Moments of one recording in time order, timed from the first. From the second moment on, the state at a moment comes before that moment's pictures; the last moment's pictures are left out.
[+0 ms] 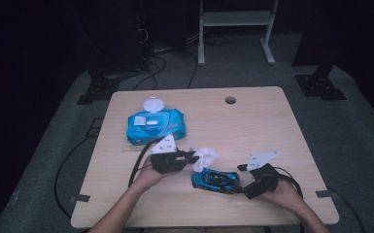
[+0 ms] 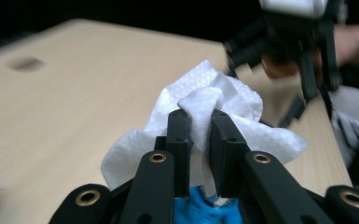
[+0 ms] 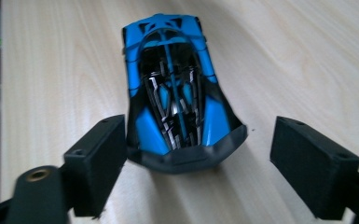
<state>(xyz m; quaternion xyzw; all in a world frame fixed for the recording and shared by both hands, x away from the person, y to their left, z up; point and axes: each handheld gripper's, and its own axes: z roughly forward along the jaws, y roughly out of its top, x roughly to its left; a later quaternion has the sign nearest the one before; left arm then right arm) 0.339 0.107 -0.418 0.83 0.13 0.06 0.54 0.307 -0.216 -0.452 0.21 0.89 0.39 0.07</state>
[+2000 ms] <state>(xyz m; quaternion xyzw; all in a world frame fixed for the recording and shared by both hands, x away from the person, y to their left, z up) 0.340 0.113 -0.460 0.89 0.11 0.04 0.45 0.322 -0.188 -0.468 0.10 0.93 0.35 0.09</state>
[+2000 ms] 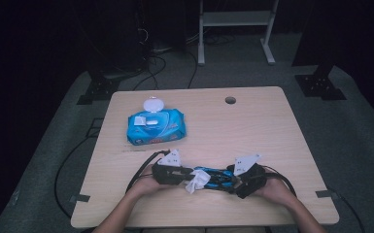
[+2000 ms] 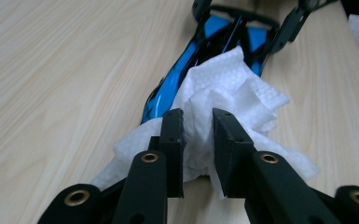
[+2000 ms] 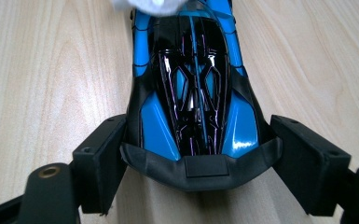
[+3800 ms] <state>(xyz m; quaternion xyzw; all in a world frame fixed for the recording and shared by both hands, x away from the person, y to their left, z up) 0.351 0.121 -0.461 0.89 0.16 0.00 0.44 0.329 -0.189 -0.462 0.15 0.92 0.34 0.09</state>
